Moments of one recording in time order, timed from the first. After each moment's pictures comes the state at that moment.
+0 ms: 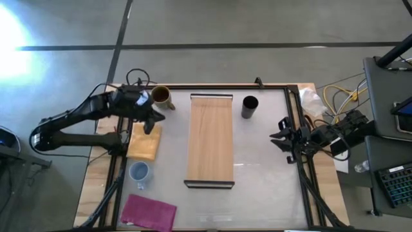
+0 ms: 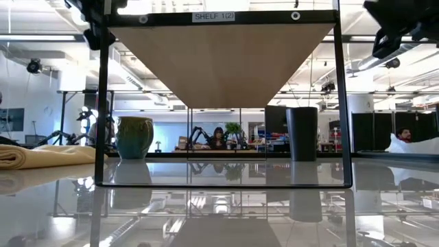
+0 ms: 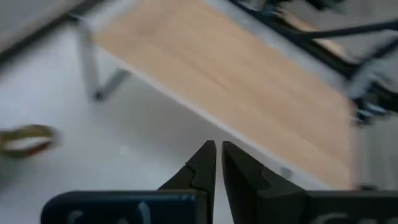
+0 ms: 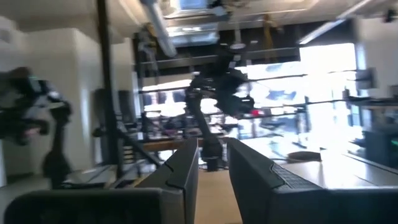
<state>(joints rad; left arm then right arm) 0.35 0.81 0.98 -0.80 0.22 -0.32 0.46 0.09 0.01 0.46 0.43 -0.05</state>
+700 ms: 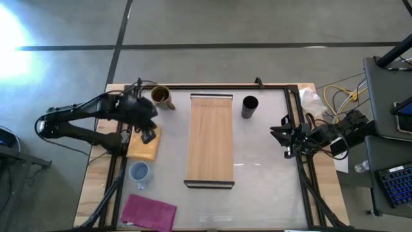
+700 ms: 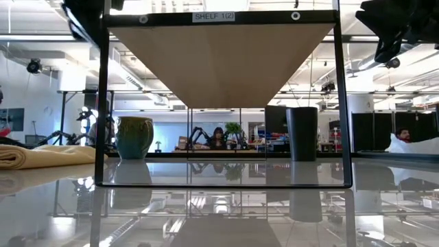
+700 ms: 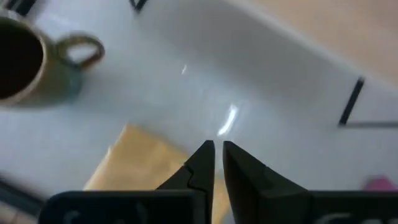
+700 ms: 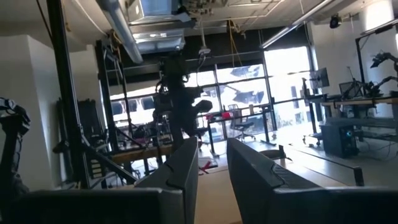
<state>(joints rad) 0.09 1.01 1.20 -1.28 -0.09 -0.39 0.46 0.09 0.01 0.50 0.58 -0.06</state>
